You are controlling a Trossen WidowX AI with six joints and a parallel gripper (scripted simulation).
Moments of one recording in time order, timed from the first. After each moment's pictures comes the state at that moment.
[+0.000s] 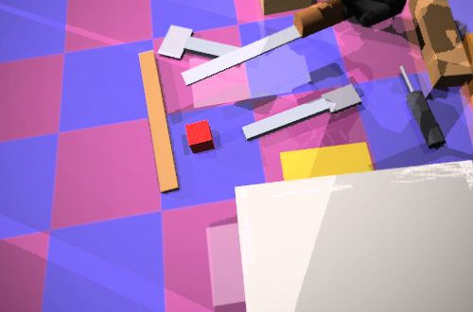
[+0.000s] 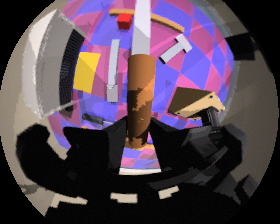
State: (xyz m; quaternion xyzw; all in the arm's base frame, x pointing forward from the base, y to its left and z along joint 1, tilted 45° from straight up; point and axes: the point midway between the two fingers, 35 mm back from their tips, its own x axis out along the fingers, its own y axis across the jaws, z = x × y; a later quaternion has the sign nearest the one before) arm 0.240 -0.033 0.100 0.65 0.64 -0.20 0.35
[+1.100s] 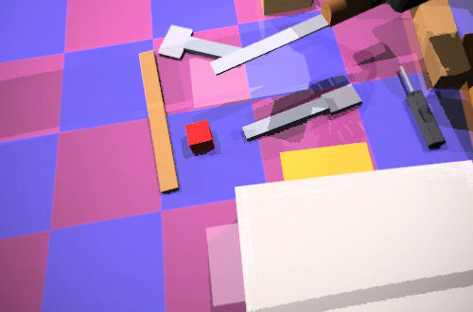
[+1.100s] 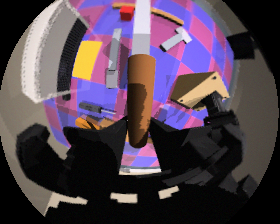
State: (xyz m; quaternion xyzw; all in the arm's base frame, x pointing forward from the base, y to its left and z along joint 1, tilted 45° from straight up) arm 0.231 0.002 0.133 0.65 0.65 -0.20 0.35
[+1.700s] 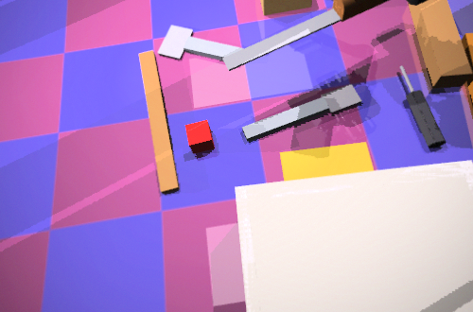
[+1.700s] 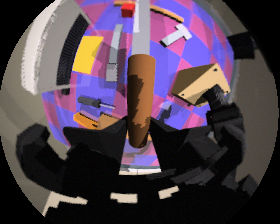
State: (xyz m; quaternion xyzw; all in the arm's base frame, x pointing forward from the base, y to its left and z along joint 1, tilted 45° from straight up) arm 0.226 0.017 0.147 0.65 0.65 -0.19 0.35
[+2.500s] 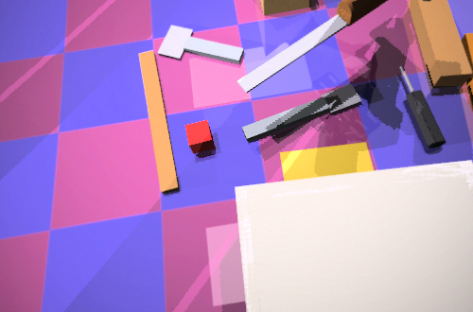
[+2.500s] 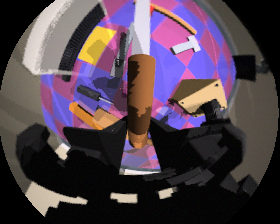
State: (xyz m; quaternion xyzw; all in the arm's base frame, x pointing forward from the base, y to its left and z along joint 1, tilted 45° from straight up) arm 0.226 0.017 0.148 0.61 0.66 -0.14 0.41
